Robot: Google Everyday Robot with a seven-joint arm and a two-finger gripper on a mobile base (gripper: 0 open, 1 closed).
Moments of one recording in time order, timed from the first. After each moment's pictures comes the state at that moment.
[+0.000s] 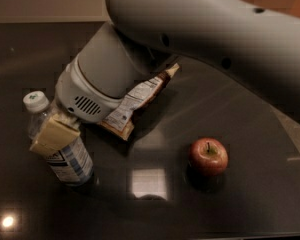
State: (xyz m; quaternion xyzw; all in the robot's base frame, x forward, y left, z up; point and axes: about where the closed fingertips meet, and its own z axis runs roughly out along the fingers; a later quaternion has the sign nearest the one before) arm 0.368 0.165 0.945 -0.66 0.65 0.29 0.26
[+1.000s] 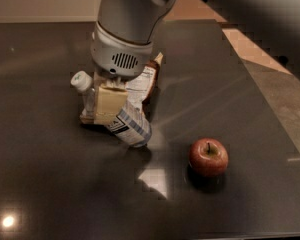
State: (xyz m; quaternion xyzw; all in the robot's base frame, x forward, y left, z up) arm 0.422 0.082 0.949 -0.76 0.62 0.13 0.14
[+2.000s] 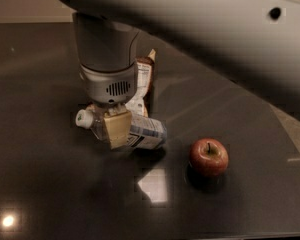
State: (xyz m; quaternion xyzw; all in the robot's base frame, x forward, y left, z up) arm 0.404 0.068 0.905 -0.85 0.53 0.04 0.03
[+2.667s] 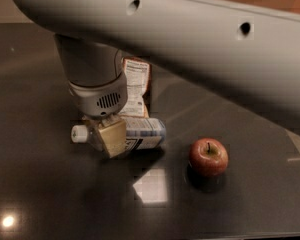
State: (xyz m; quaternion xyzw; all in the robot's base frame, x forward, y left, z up) arm 0.395 0.077 0.891 -0.87 0.49 0.01 0.00
